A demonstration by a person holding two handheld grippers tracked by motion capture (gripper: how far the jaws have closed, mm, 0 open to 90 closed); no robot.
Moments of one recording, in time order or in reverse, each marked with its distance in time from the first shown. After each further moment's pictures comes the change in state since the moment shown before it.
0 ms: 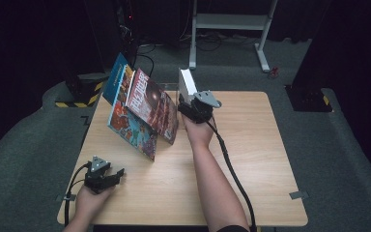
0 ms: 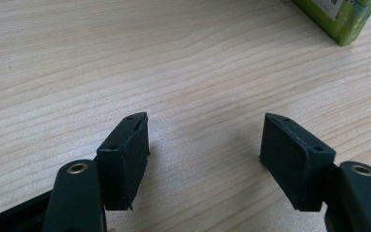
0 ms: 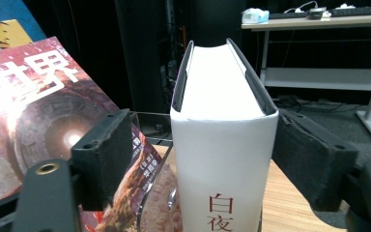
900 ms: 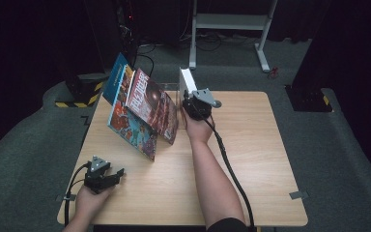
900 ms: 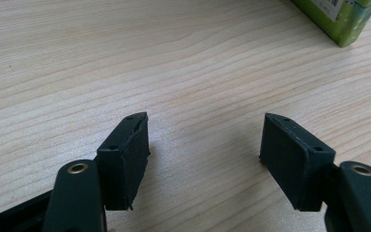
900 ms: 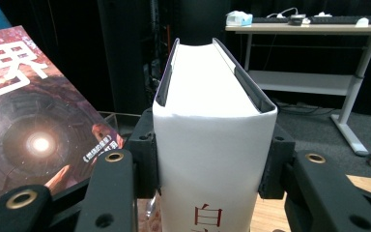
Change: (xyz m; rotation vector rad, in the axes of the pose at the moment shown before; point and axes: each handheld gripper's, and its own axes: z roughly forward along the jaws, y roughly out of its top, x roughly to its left) left arm 0.001 0.000 0.000 -0.004 -0.004 -0.009; right arm 0.001 -0.002 0.015 0.003 -0.075 -0.035
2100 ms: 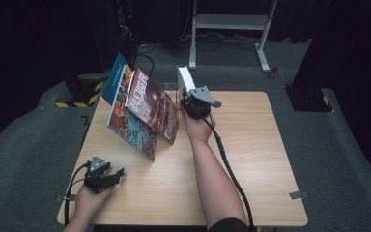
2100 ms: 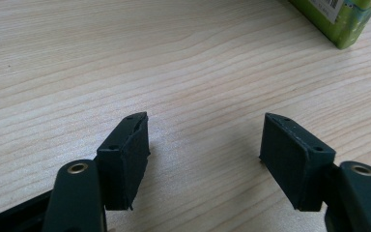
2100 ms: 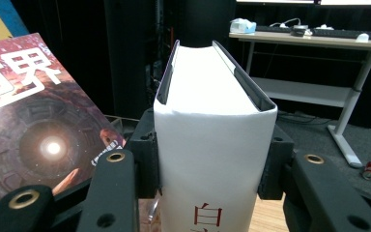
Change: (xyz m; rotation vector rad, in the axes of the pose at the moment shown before) left arm 0.001 0.000 0.000 -0.002 -0.007 -0.008; right arm 0.006 0.012 -0.006 -0.005 0.005 -0.052
